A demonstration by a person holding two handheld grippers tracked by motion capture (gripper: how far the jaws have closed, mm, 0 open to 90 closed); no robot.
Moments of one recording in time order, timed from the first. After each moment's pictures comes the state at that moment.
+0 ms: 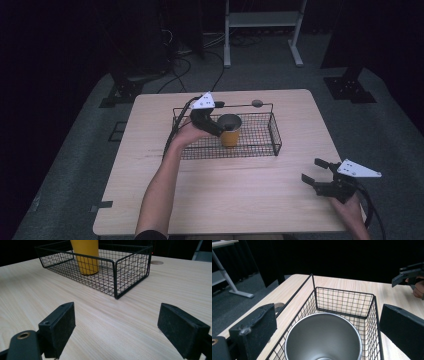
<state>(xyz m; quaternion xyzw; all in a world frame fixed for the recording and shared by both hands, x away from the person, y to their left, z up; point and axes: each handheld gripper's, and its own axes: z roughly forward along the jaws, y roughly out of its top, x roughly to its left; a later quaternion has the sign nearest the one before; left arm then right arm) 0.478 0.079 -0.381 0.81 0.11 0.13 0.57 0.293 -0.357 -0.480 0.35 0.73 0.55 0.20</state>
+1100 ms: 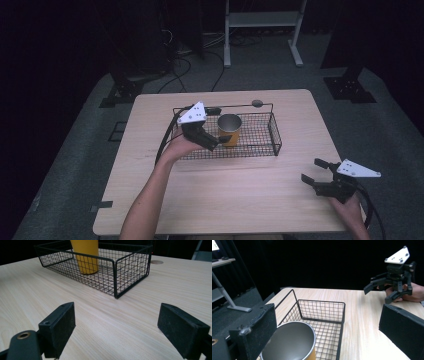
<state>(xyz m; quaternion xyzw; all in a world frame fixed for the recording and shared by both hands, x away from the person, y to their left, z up) 0.417 0.096 -0.358 0.79 0.07 0.14 0.60 0.293 -0.357 -0.480 0.35 0.73 0.55 0.21</state>
